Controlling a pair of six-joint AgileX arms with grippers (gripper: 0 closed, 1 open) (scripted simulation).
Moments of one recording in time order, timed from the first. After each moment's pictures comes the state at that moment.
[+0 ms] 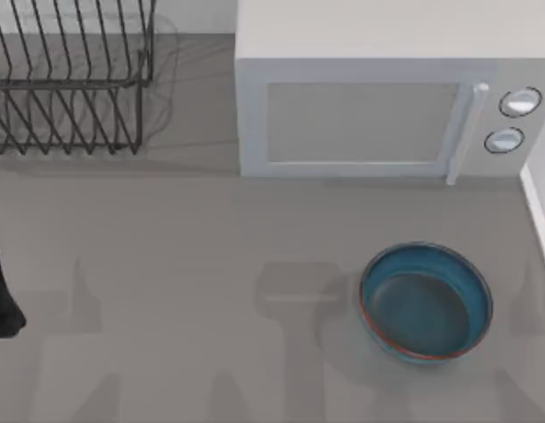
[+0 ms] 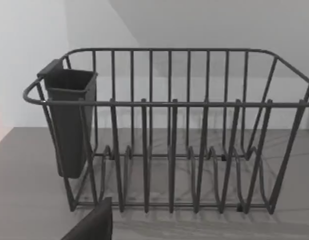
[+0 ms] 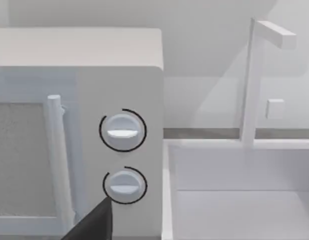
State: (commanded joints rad) left arm 0.00 0.00 0.00 0.00 0.00 0.00; right arm 0.00 0.00 0.00 0.00 0.00 0.00
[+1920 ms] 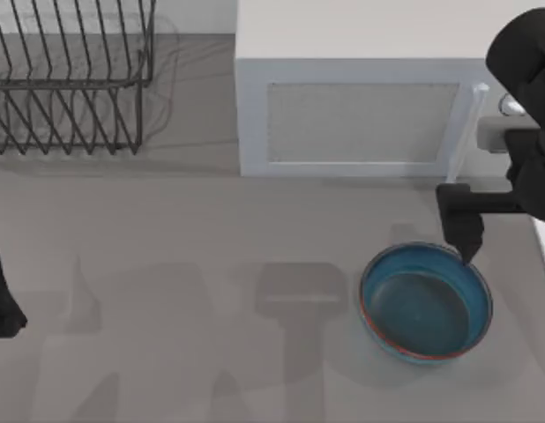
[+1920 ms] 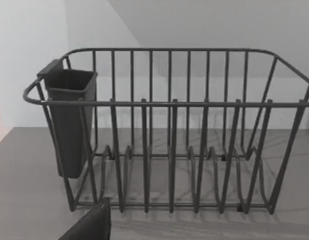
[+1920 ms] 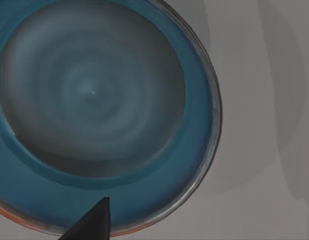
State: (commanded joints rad) left arm 0.00 0.00 0.00 0.00 0.00 0.00; right arm 0.38 1.68 1.31 -1.19 0.00 0.39
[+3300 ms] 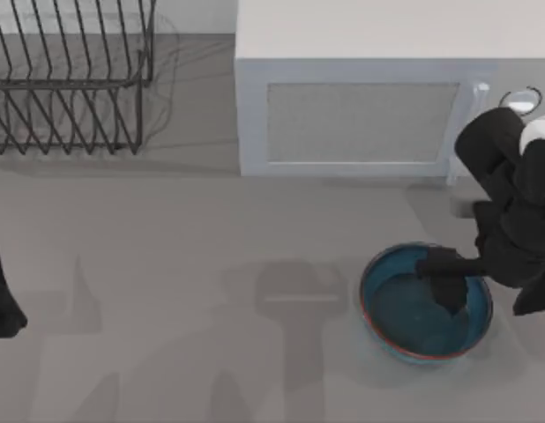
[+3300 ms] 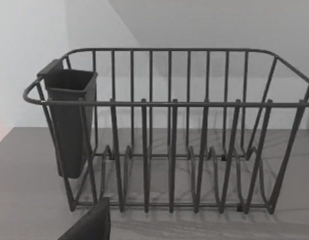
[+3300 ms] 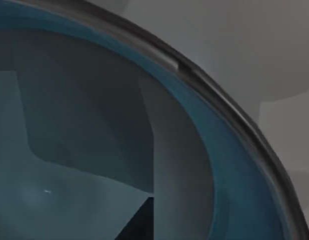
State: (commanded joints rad) left arm 0.00 0.00 0.00 0.00 0.00 0.00; right arm 0.38 1.81 1.04 -0.80 0.00 0.40
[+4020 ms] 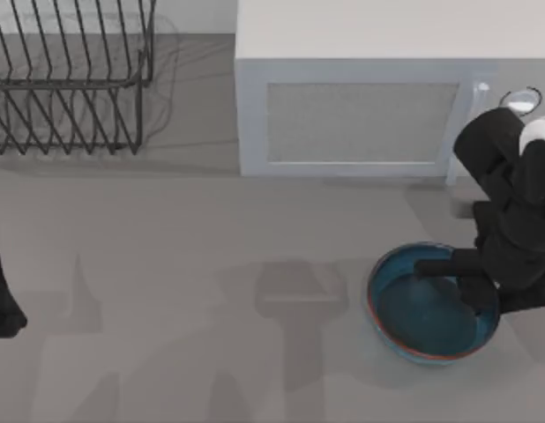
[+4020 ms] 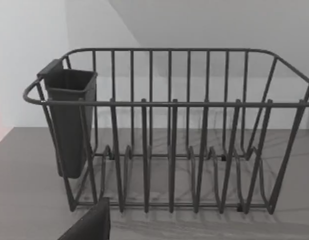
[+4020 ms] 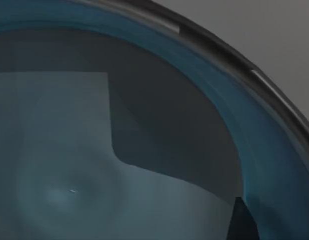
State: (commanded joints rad) left arm 0.00 0.00 0.00 0.00 0.00 0.00; right arm 0.38 1.81 1.04 -0.80 0.00 0.40
